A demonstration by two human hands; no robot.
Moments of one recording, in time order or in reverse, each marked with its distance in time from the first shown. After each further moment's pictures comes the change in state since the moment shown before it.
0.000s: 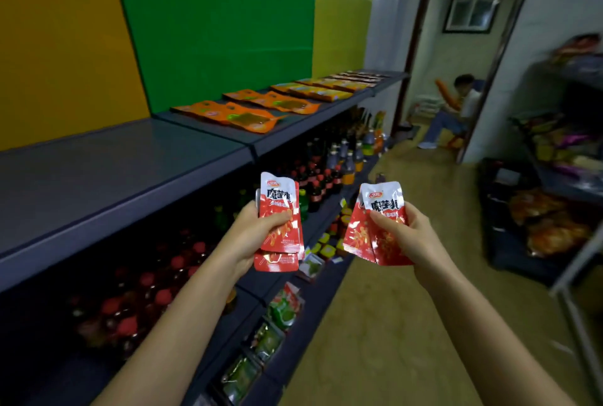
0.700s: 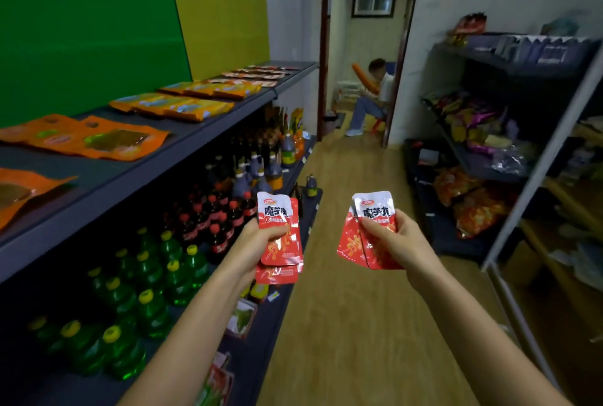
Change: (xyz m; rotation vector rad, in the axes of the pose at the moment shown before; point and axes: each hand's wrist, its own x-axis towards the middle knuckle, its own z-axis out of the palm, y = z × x) left_hand 0.315 -0.026 0.237 -0.013 -0.272 -0.127; right_hand 0.282 0.054 -0.175 -0.013 0.254 0.077
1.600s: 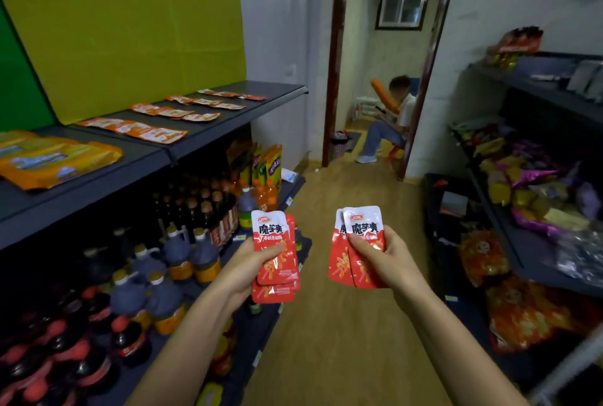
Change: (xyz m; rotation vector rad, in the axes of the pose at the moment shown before) left_hand 0.507 0.068 0.198 -0.078 0.055 -0.033; right_hand 0.562 0.002 -0.111 0.001 -0.119 -0.042
